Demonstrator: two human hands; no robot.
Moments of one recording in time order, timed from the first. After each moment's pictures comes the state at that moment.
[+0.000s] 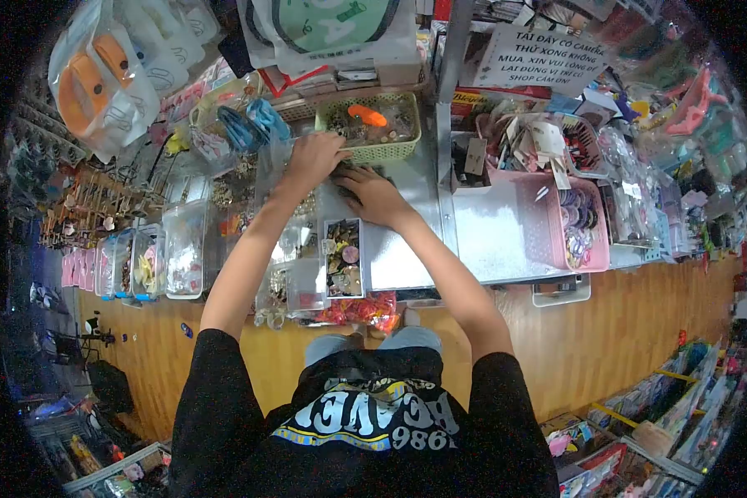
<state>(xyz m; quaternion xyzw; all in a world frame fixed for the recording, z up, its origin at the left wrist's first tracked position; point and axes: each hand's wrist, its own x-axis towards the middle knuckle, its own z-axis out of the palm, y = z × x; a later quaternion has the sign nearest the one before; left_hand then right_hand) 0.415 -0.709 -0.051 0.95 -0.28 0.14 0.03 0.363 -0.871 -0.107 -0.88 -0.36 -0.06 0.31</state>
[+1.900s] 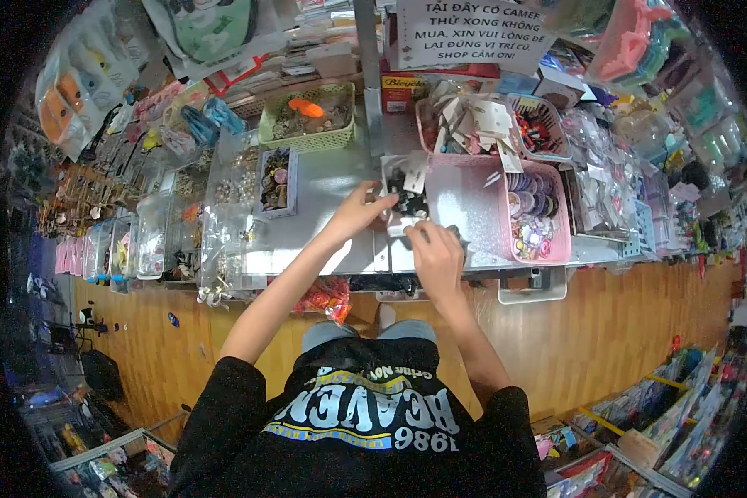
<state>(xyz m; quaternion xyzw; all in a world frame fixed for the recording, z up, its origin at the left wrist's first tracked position) 0.296 -0.886 -0.081 0.76 0.00 -0.20 0.62 0.209 -1.050 -0.073 -0.92 -0.14 -0.27 0.25</state>
